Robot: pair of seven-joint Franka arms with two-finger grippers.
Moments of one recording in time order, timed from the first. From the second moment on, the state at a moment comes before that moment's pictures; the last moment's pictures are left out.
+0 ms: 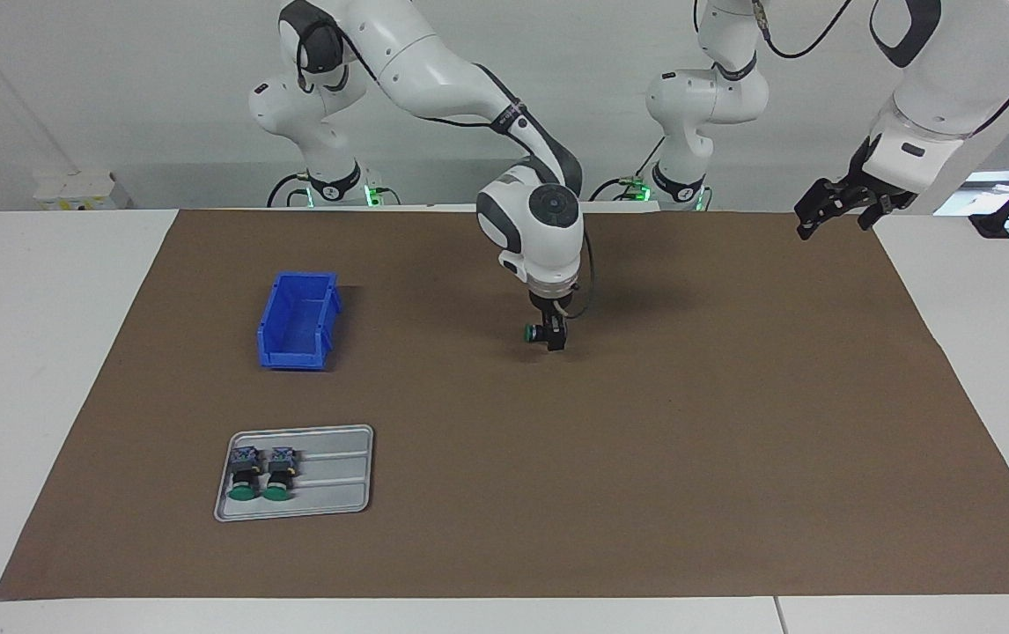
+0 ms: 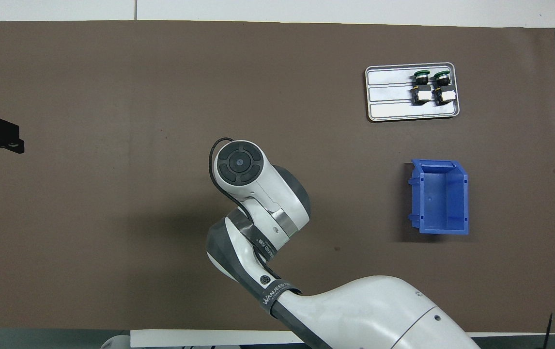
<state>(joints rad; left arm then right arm) -0.12 -0.05 0.02 -1.61 0.03 1.46 -0.19 0.71 0.49 0.04 -1.64 0.08 2.12 2.17</state>
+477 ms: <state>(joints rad) -0.17 -0.08 0.01 -1.69 0.03 1.46 -0.54 0.49 0.28 0.03 -1.61 0.08 1.87 1.69</state>
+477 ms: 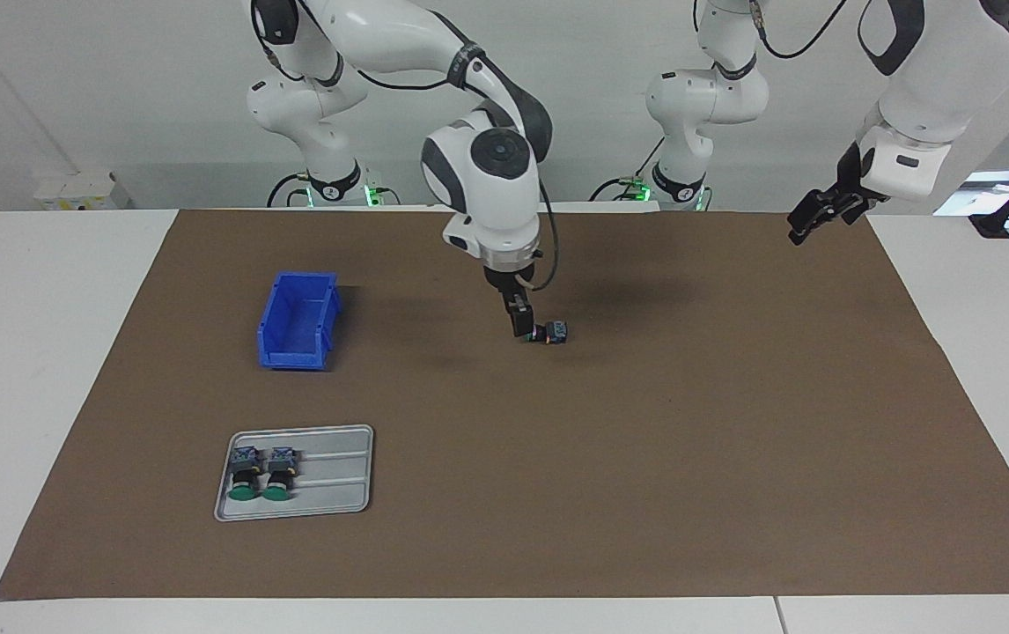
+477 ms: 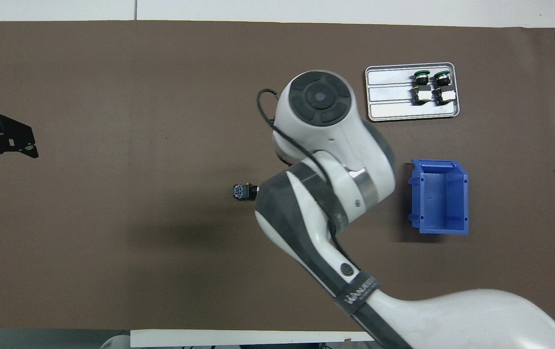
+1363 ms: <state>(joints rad) -0.56 -0.02 -0.01 -1.90 -0.05 1.80 -1.59 0.05 0.02 0.02 -1.61 0.04 1.59 0.30</state>
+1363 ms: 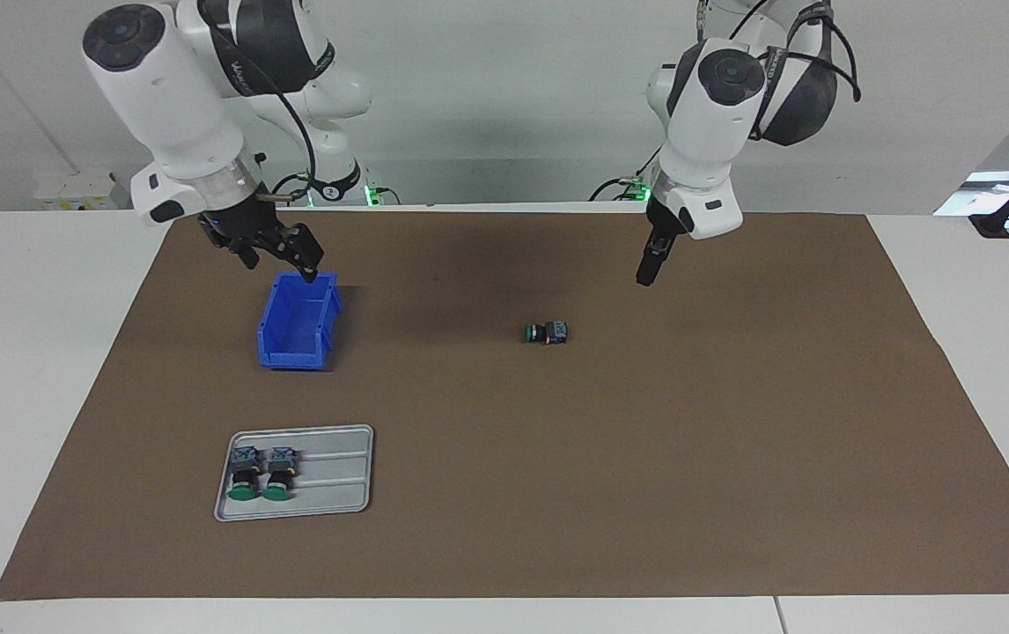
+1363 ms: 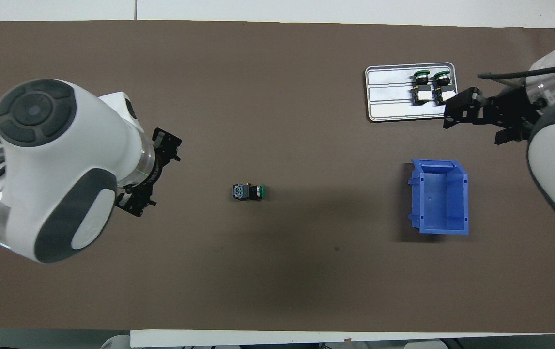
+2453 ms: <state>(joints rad) -0.75 0.32 -0.01 -1.93 -0.05 2.19 -2.12 0.05 -0.03 -0.05 -1.58 -0.07 1.44 -0.01</state>
